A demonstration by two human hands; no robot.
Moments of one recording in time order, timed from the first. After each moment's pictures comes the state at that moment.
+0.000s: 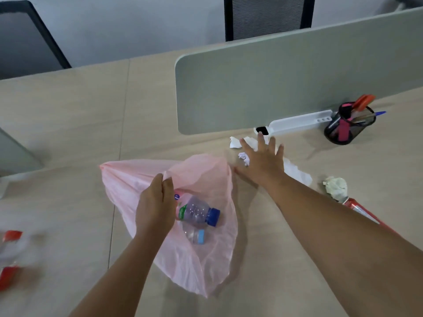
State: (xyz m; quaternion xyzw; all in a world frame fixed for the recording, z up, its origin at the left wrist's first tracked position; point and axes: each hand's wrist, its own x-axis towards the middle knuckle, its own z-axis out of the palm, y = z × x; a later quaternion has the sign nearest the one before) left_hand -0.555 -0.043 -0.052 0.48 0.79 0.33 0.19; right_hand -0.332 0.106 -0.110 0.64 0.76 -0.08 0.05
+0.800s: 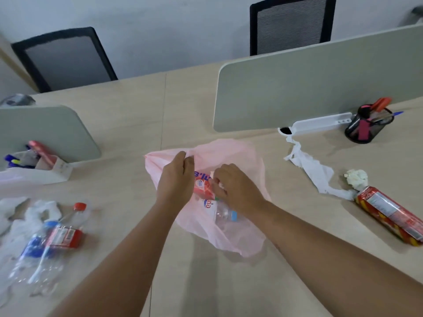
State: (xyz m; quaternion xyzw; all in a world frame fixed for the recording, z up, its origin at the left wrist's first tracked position) left_hand -0.592 -0.079 0.010 0.50 0.77 0.34 0.20; right_hand -0.444 -0.035 -0.068 0.37 0.86 -0.17 -0.30
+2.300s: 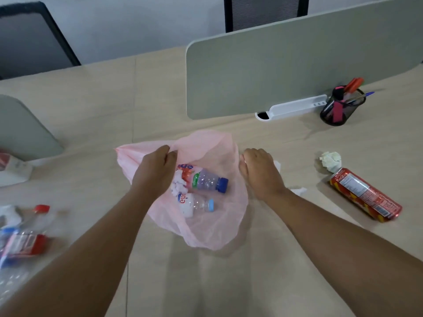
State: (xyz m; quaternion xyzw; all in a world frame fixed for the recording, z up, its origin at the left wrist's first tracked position) left_hand -0.594 -0.055 -0.018 0.58 0.75 0.24 0.19; right_hand -0.354 -0.005 -0.100 0.53 0.79 -0.02 -0.30
